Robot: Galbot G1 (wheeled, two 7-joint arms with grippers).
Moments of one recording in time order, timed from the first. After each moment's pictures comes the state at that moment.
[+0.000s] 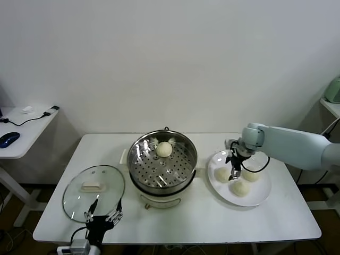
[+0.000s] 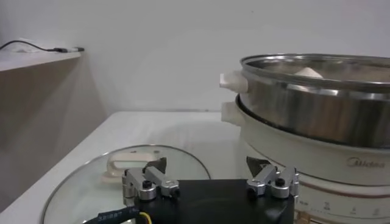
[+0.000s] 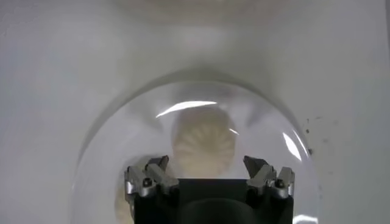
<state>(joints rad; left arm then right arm) 1.72 -1.46 -0.57 -2.05 -0.13 0.14 -0.05 0.39 0.93 -1.55 1.05 0.56 -0.30 -0.82</state>
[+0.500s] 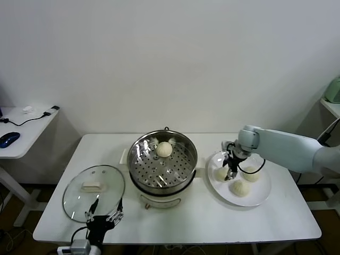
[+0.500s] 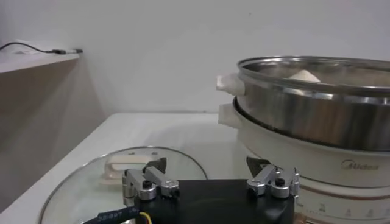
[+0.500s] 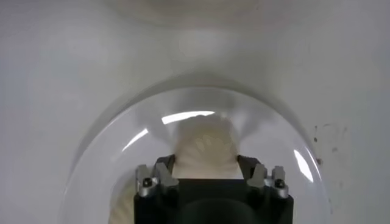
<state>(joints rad) 1.73 -1.47 -0.56 -2.07 -0.13 0.15 -0.05 0.38 0.93 -1.53 1.04 0.54 -0.29 -0.86</state>
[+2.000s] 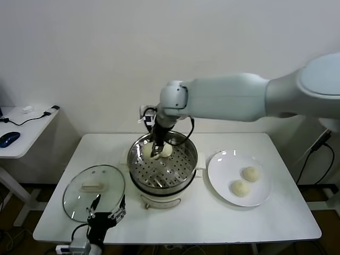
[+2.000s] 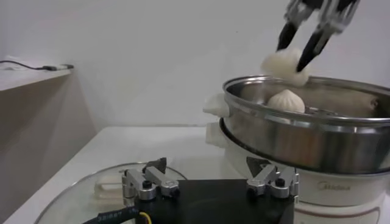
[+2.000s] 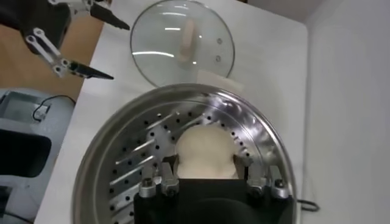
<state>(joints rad) 1.74 -1.45 -0.54 -2.14 -0.12 0.17 -0.04 0.80 1.46 -1.67 1.23 1.08 -0.47 -0.69</state>
